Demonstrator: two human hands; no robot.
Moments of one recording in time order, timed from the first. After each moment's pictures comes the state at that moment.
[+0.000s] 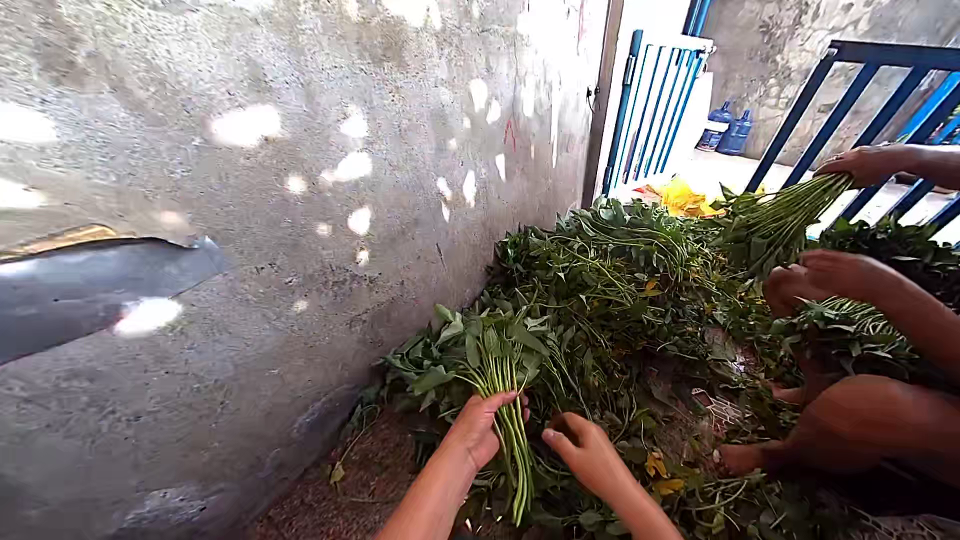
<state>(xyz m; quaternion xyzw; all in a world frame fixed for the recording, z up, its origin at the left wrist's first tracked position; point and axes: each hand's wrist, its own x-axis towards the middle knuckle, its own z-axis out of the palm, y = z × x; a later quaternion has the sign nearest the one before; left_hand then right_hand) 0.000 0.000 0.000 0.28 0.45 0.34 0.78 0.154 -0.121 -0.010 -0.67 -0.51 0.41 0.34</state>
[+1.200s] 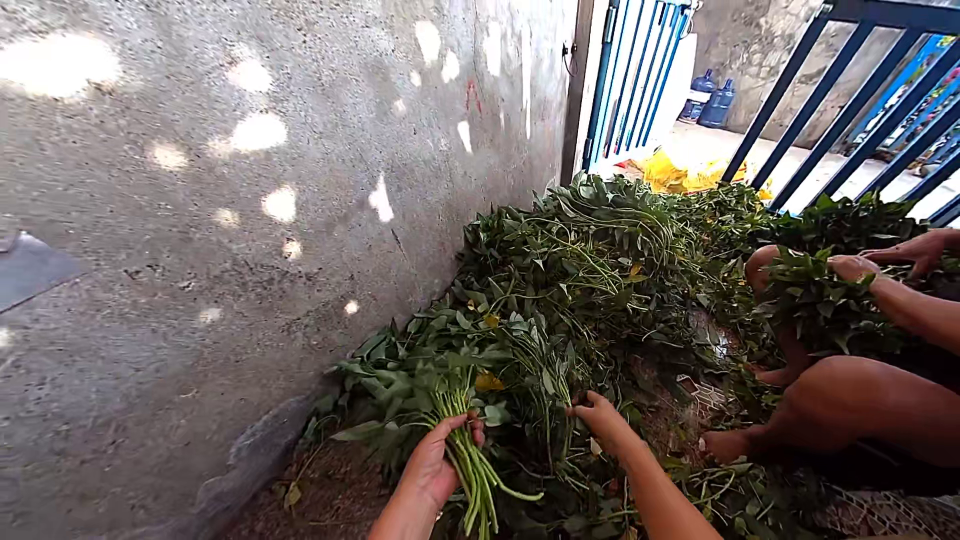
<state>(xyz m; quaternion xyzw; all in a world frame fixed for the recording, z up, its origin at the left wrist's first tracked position) -0.010 0.019 -0.061 0.14 0.46 0.39 0.79 0.255 -0.065 -0.125 -0.75 -0.28 0.50 0.35</state>
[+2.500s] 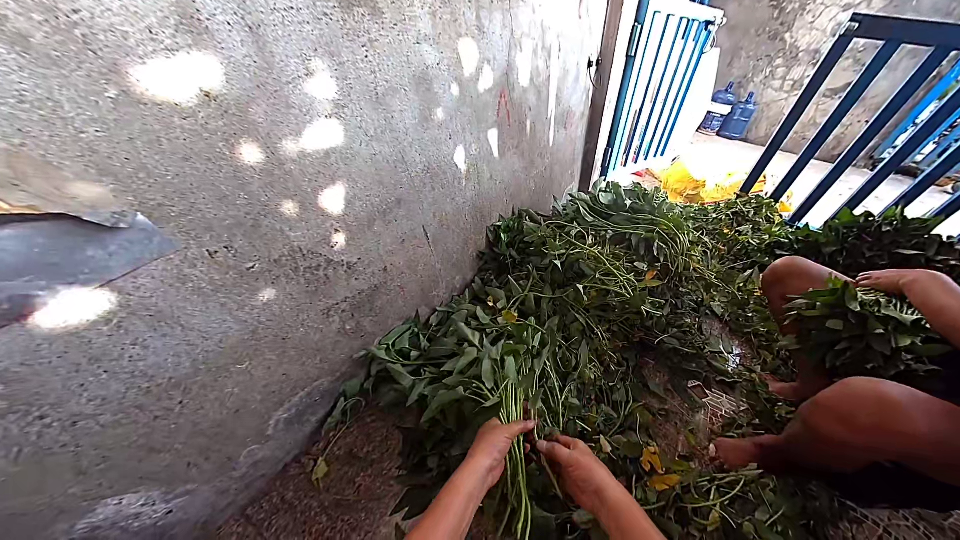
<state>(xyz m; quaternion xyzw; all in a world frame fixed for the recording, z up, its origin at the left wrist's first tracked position) 0.019 -0.001 -0.095 0.38 0.54 0.22 0.72 0.151 -0.105 -0.110 -0.56 -0.17 0.65 0.48</state>
